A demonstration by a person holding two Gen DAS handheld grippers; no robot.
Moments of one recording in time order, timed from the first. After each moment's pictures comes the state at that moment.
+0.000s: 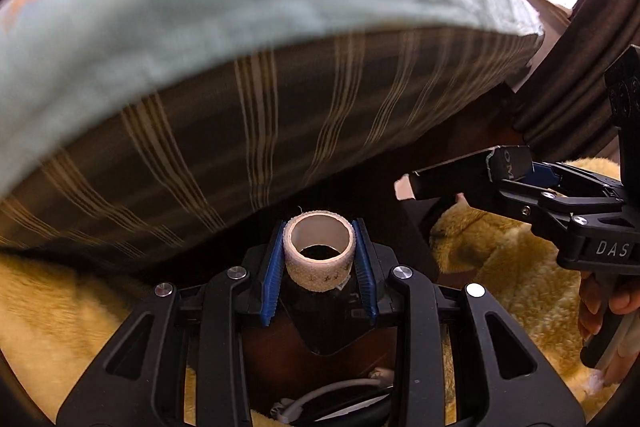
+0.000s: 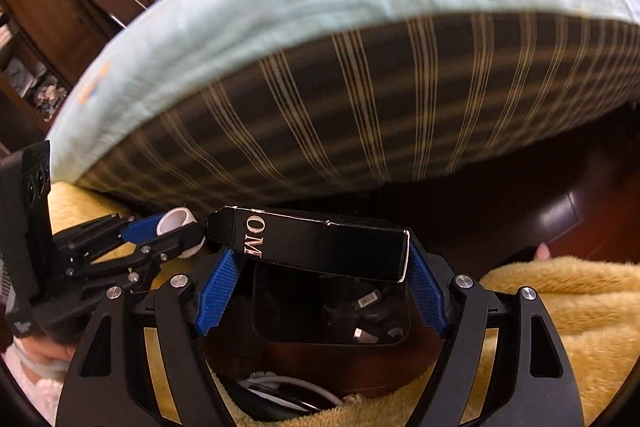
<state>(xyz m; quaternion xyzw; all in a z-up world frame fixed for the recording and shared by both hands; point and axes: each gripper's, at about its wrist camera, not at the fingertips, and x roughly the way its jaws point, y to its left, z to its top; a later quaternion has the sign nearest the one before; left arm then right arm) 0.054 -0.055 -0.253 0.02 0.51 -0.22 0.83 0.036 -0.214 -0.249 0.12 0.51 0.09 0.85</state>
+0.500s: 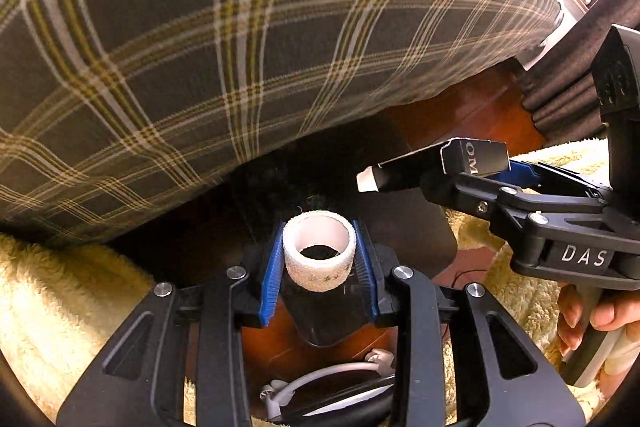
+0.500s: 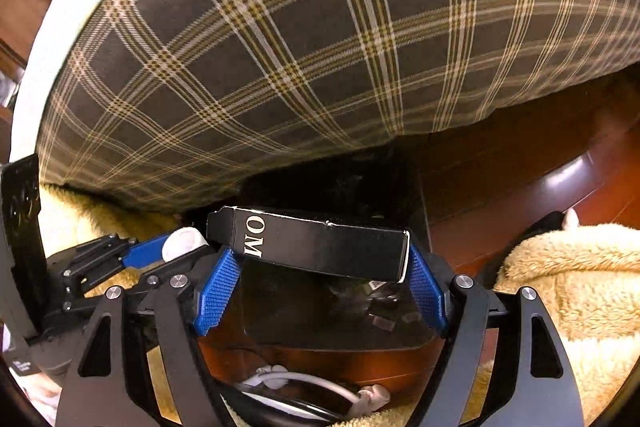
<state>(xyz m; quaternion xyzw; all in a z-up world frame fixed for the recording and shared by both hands) 0.063 -0.069 -0.301 0.02 0.57 -0.21 0.80 0.057 -0.211 -0.301 0.15 0.56 0.09 0.81</state>
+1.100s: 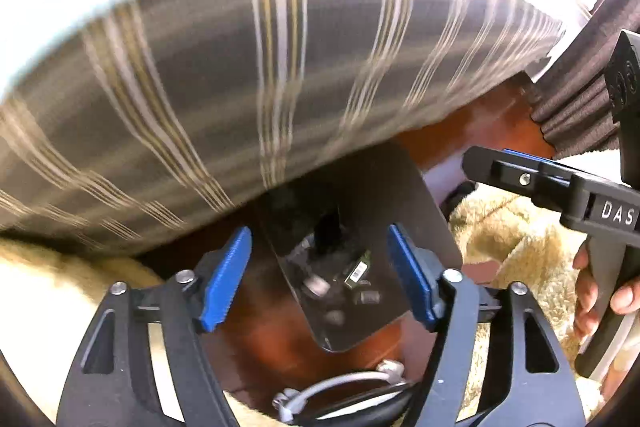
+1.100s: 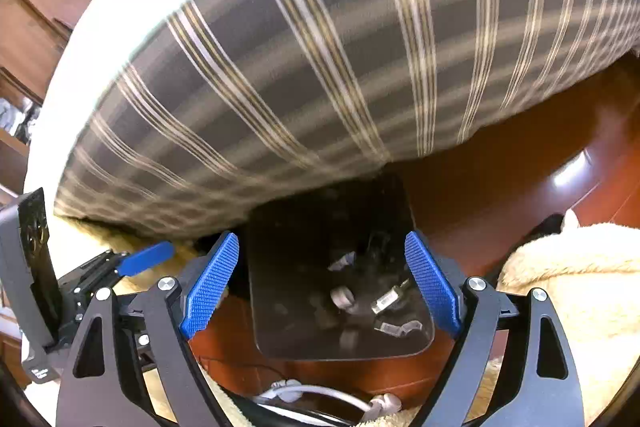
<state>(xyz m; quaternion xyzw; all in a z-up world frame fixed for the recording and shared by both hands) 0.061 -0.059 -0.267 0.03 0.53 -0.19 0.83 0.055 -0.234 -0.261 0.19 0.51 0.08 0.84</state>
